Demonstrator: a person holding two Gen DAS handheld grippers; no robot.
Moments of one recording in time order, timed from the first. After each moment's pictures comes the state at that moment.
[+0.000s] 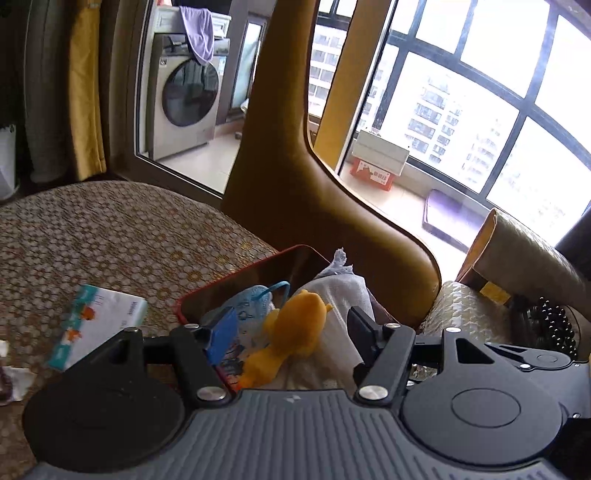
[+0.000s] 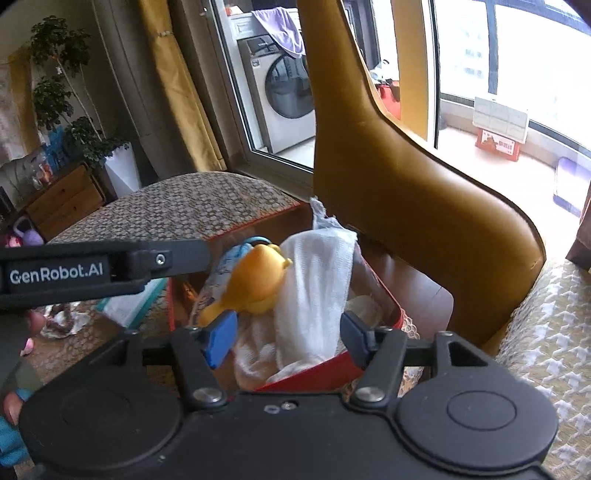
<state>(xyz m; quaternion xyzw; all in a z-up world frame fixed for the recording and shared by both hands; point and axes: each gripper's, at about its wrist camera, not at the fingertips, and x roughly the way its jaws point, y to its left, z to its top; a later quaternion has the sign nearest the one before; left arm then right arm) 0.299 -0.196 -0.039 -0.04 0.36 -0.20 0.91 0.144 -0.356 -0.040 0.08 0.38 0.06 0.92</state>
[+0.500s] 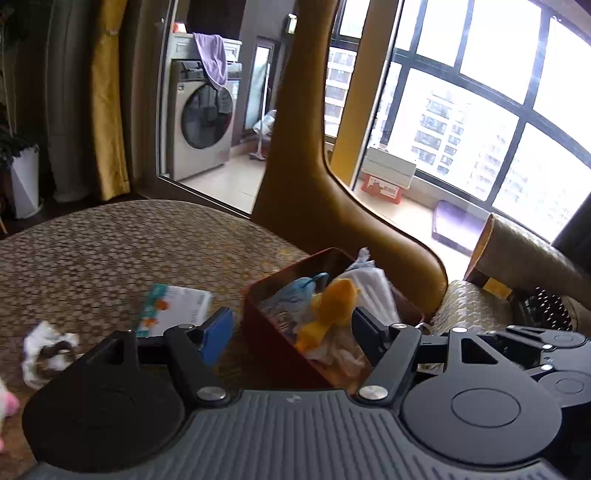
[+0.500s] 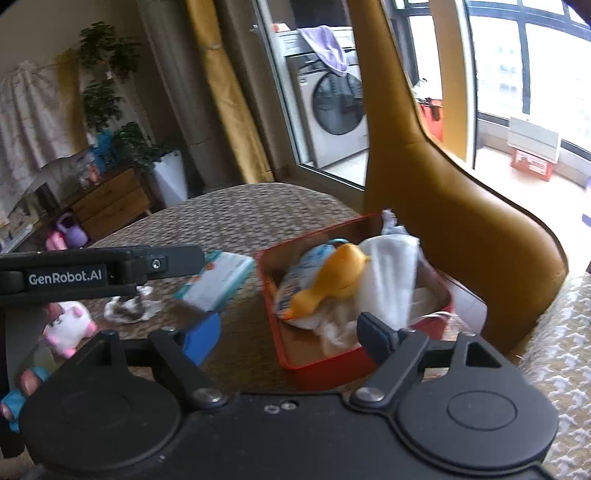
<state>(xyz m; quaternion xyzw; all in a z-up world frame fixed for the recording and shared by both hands) 0.233 -0.128 -0.005 -0.02 0.33 -0.18 0.93 0.089 -0.315 -0.003 0.07 0.35 0.13 0.93</state>
